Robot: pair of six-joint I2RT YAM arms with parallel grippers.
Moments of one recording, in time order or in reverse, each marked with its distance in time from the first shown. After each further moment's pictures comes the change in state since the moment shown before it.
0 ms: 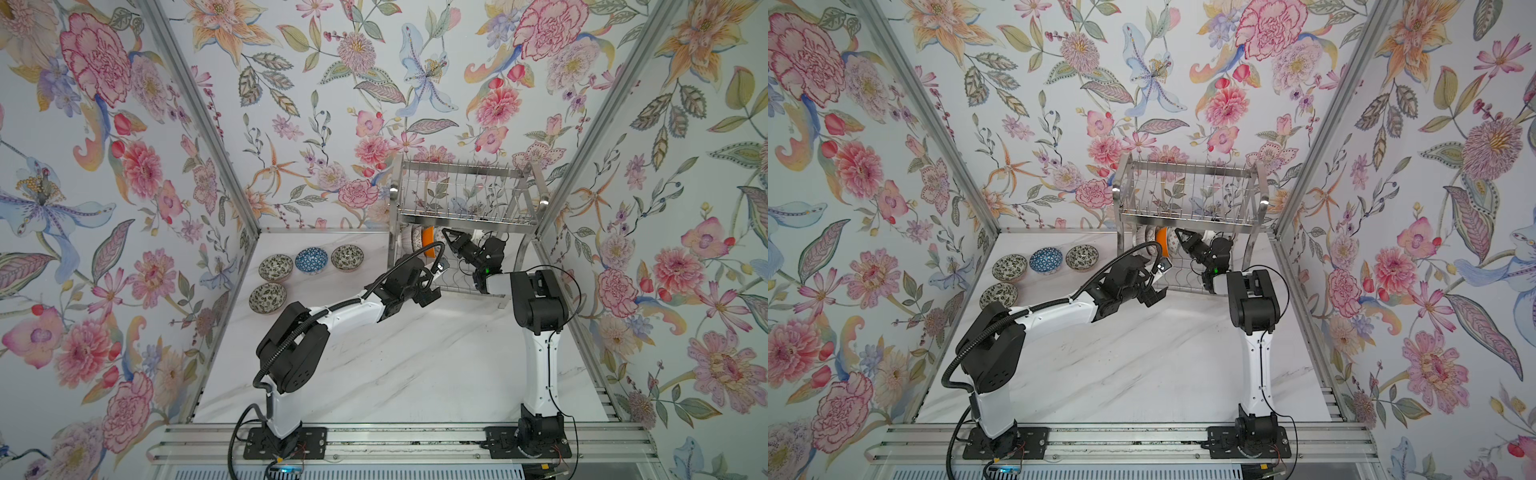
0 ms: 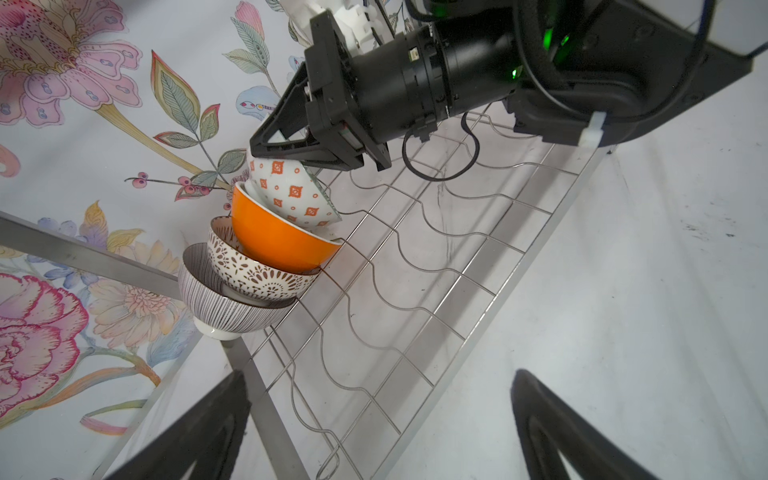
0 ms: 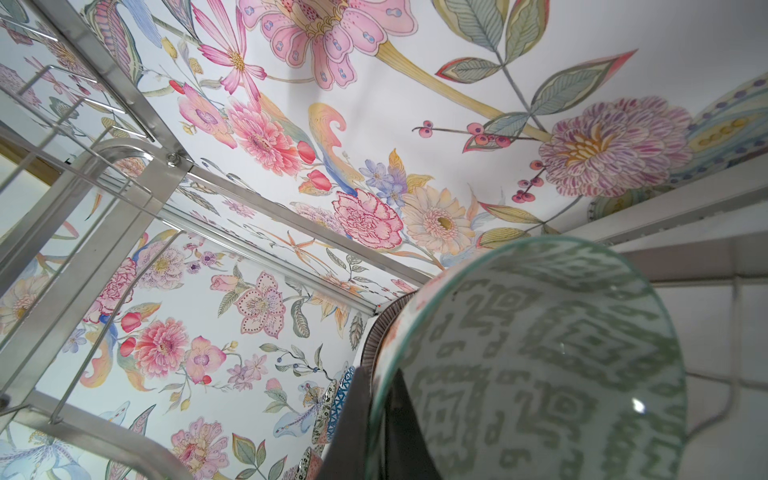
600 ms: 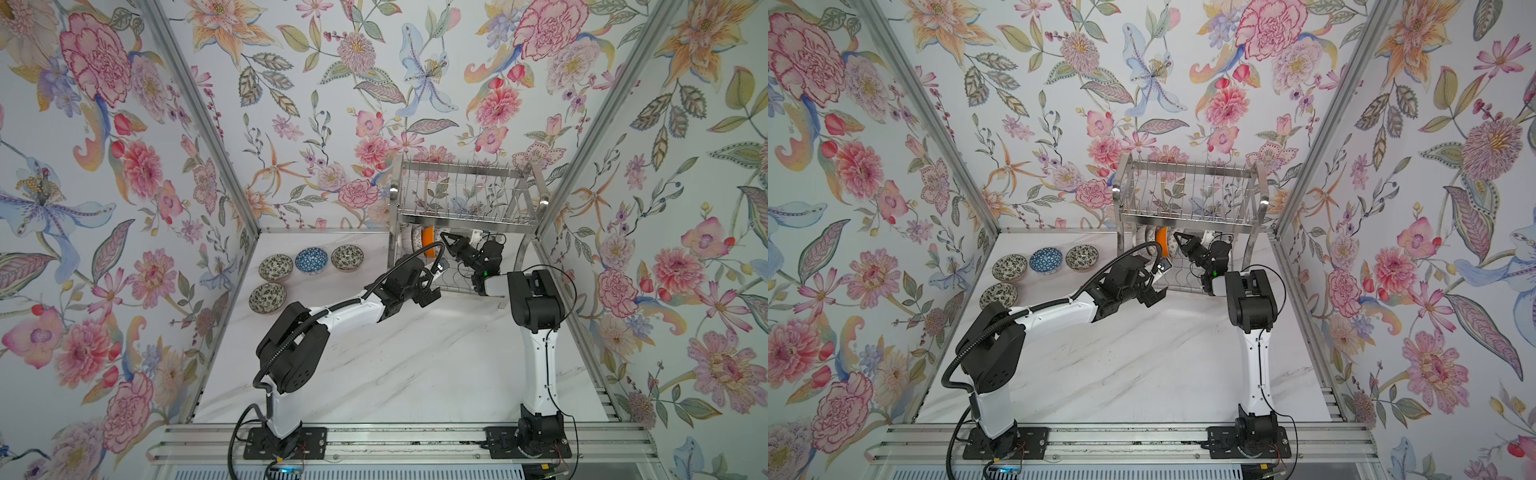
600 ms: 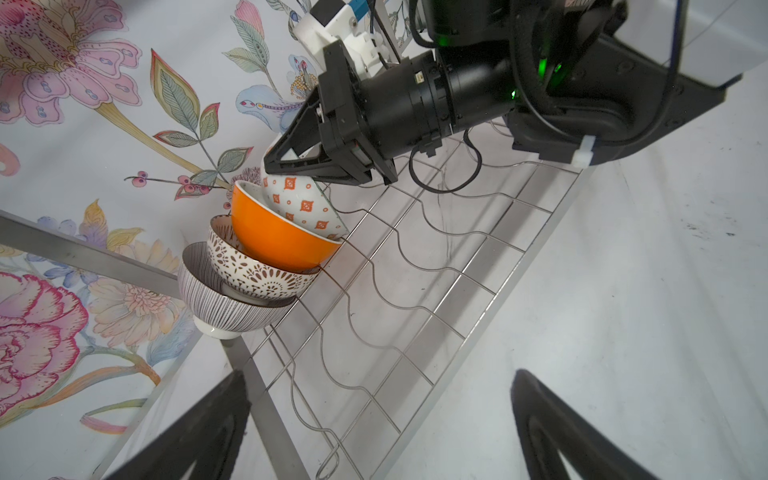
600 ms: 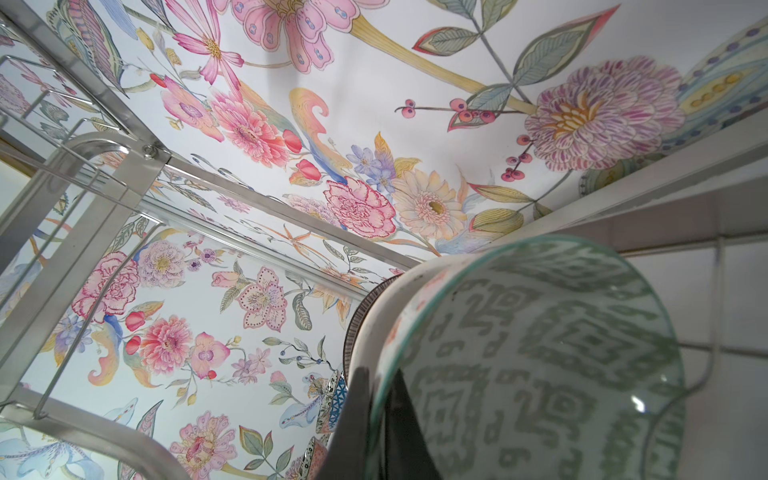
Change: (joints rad) left arm 0.000 0.000 -0.001 0.000 -0.003 0.000; right arm -0.001 0.041 0.007 0.020 -0.022 0.030
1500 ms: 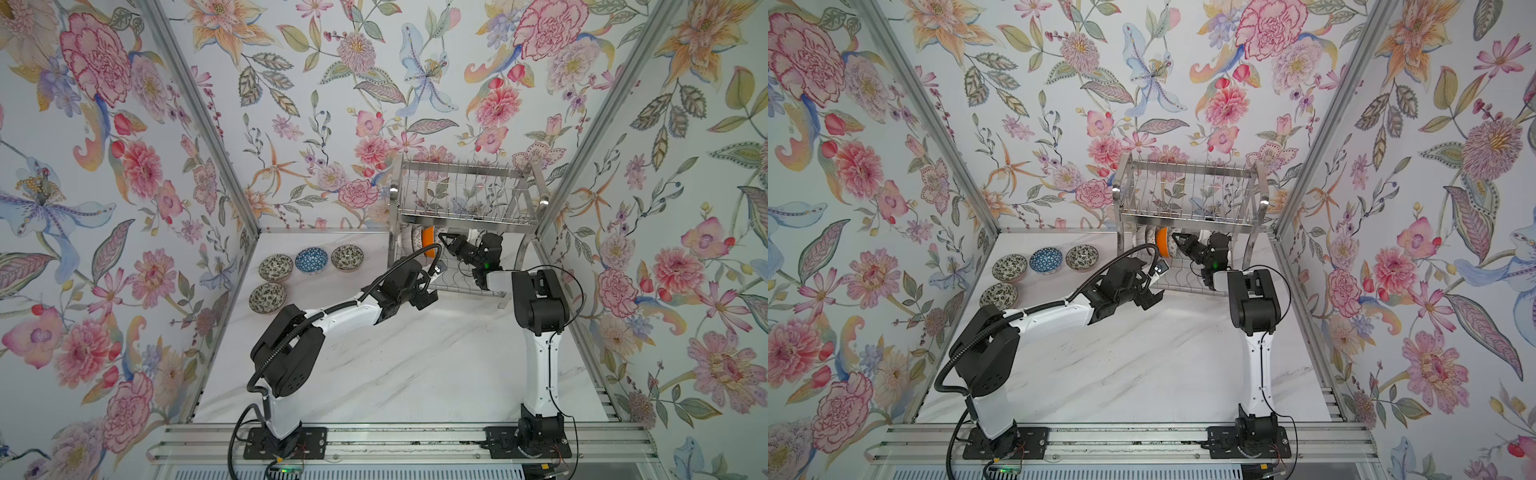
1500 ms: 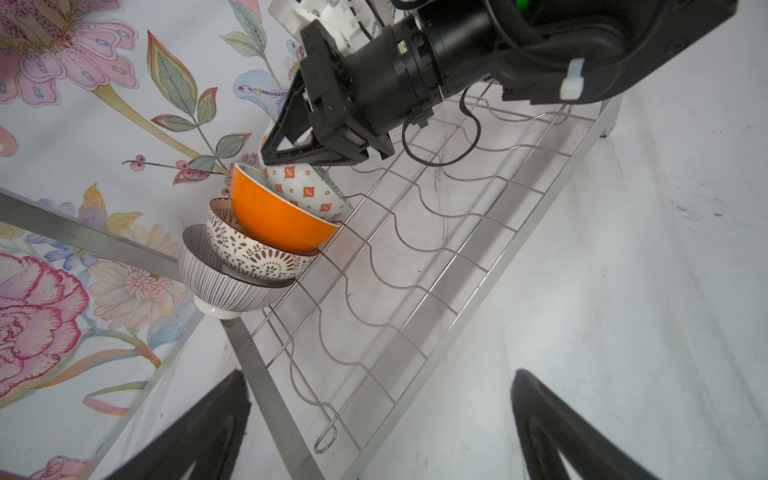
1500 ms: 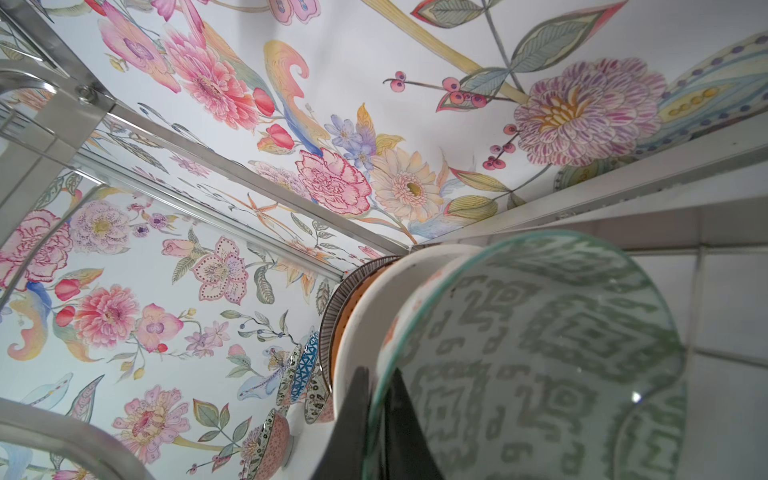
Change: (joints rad) left arm 0.000 -0.040 -0.042 -0.018 -0.005 -0.008; right arm 0.001 -0.064 0.035 -0.275 -0.035 -0.227
